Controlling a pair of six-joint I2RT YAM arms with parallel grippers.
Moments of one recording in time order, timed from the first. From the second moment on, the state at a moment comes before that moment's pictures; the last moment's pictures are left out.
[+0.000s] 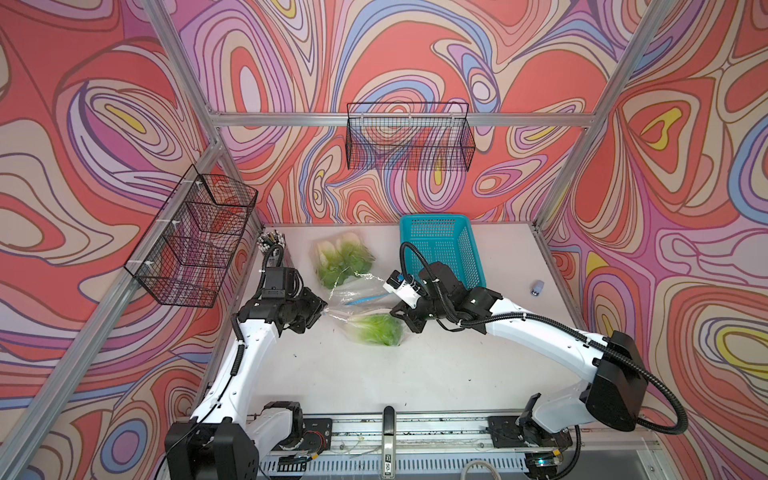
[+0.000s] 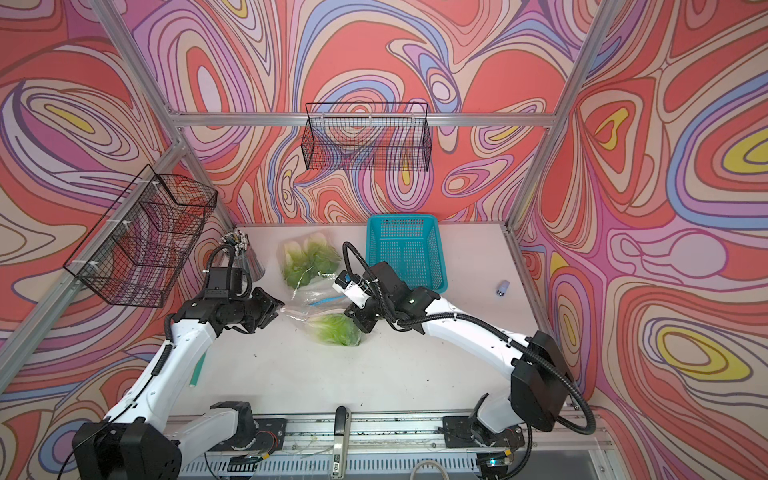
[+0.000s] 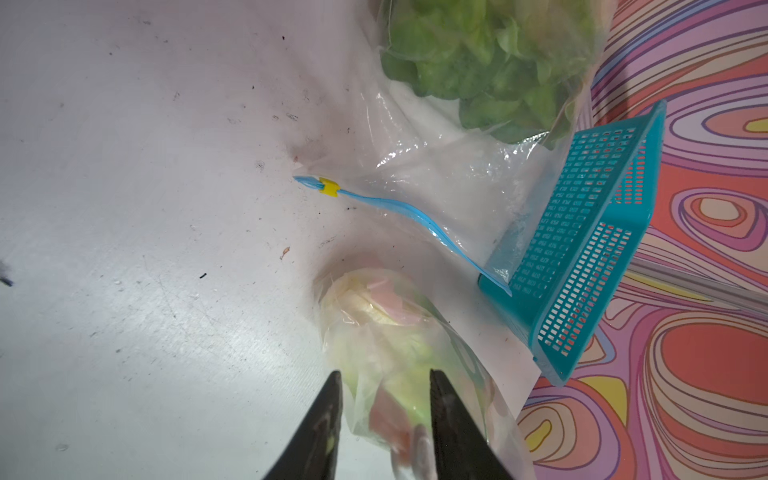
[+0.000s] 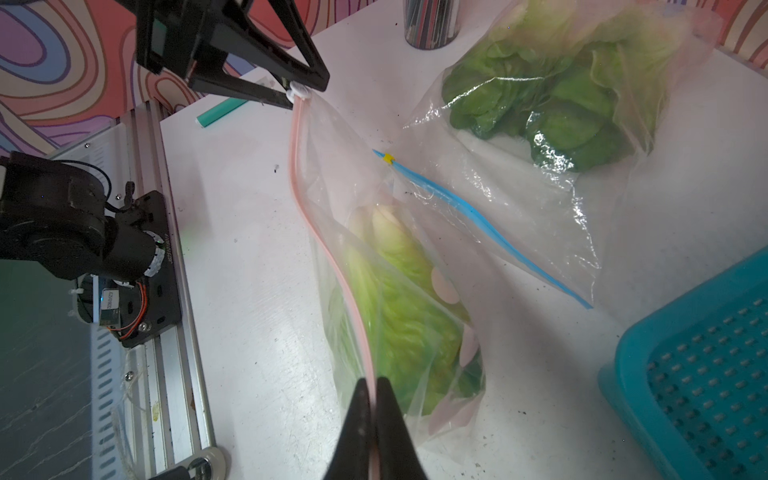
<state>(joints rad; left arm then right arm) -0.01 1.12 0.90 -0.77 0.34 -1.00 0.81 1.48 1.16 -0.42 -0.33 -0.10</state>
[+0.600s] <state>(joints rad) -0.01 1.12 0.89 -0.72 0.36 -1.06 0.81 1.47 1.15 -0.40 -0.33 -0.08</state>
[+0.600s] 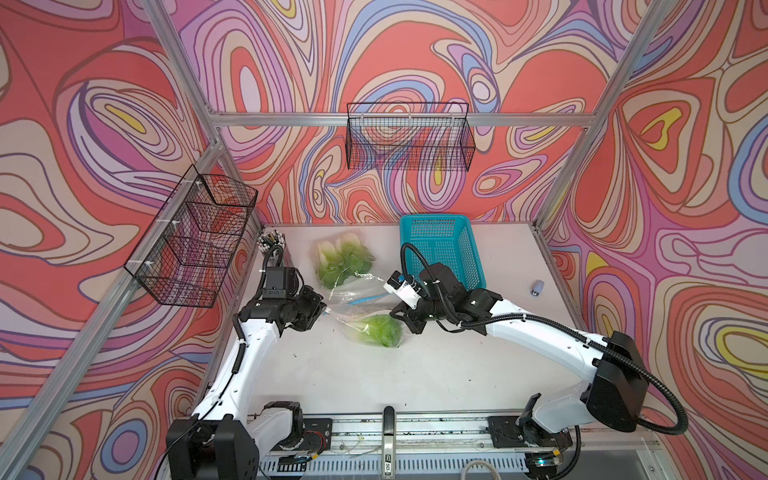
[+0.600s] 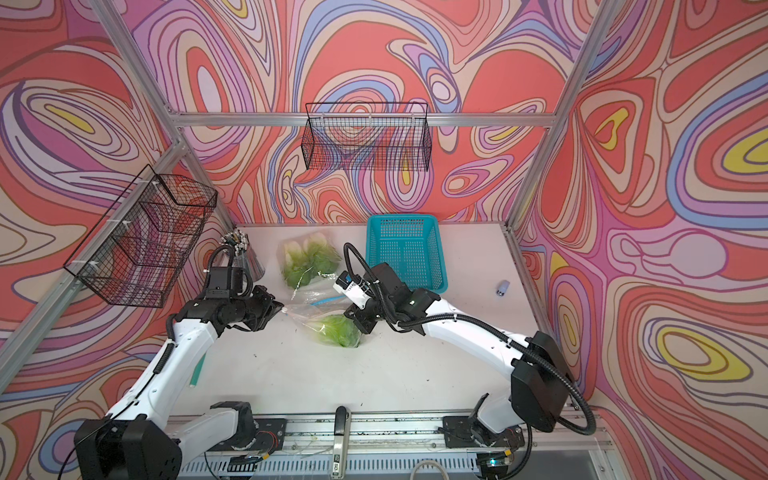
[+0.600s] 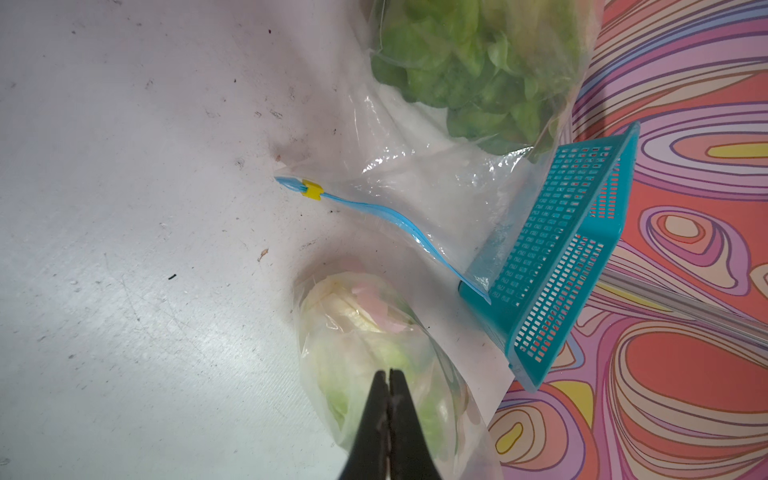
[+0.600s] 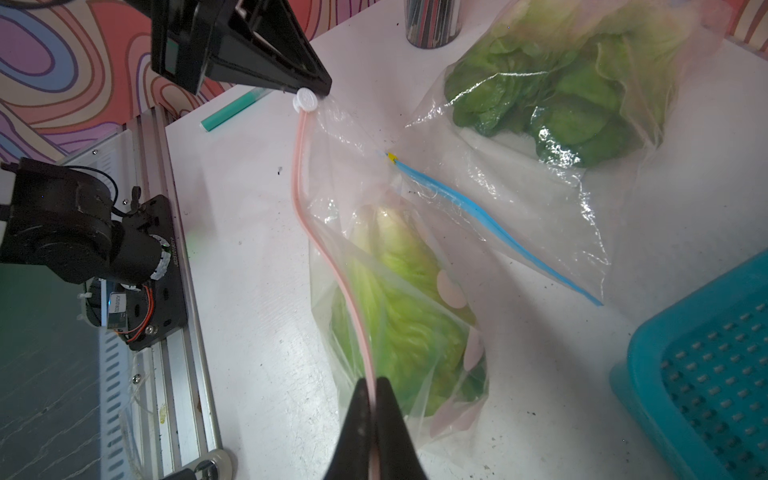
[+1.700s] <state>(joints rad) -0.05 1.02 0.91 -0.72 0.32 -1.13 1.14 1.67 1.44 -0.24 0.09 -0.16</state>
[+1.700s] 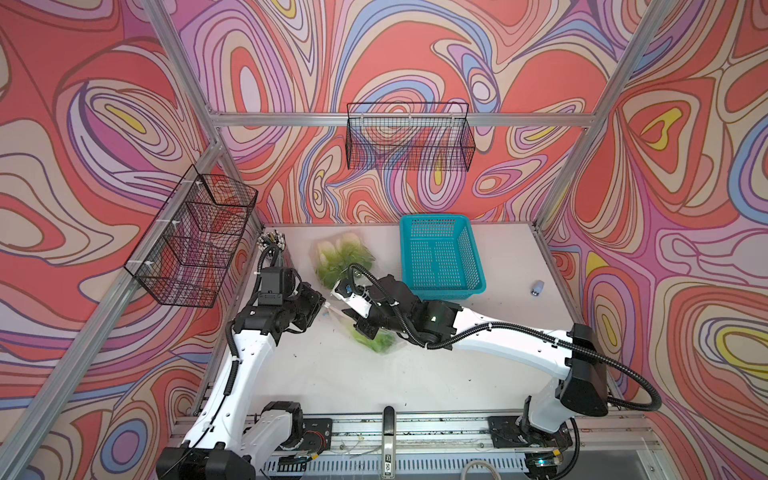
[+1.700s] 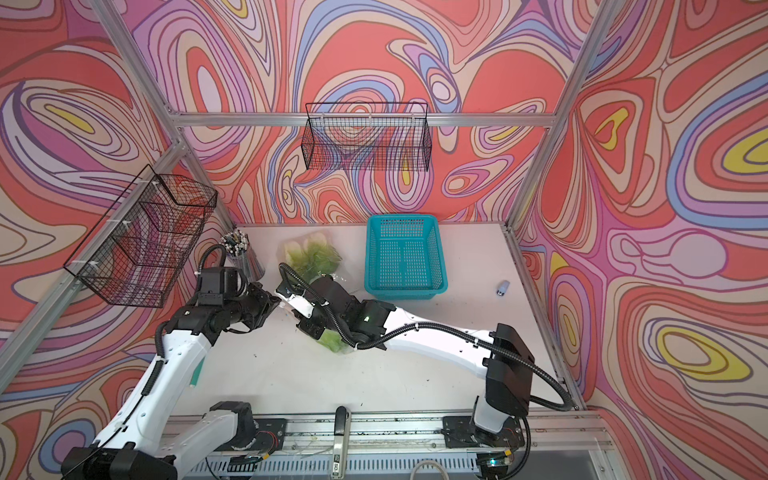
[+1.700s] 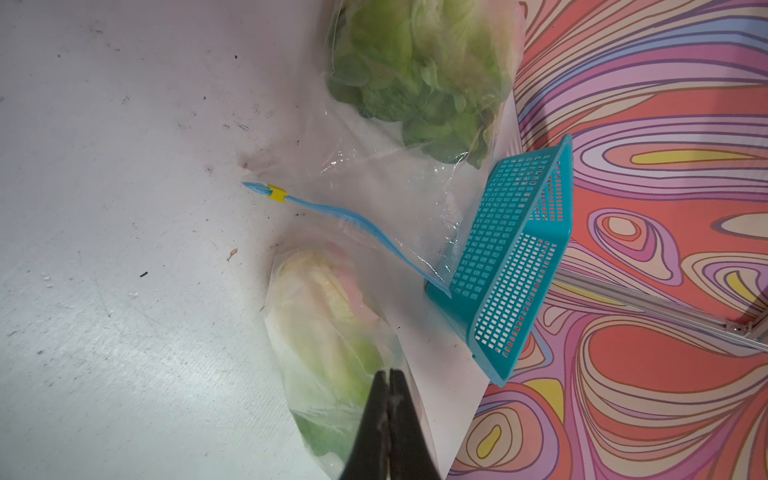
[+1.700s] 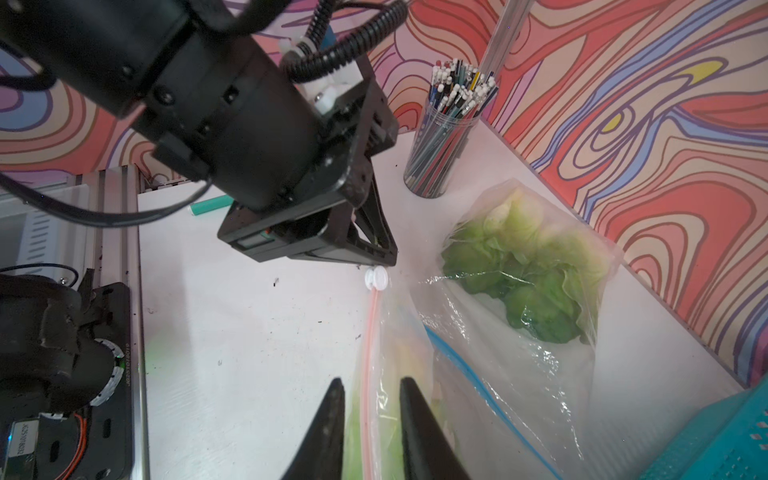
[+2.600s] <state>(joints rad) -0.08 1.01 0.91 -0.70 0.31 -1.20 1.20 1.86 1.44 -0.07 0.25 -0.29</state>
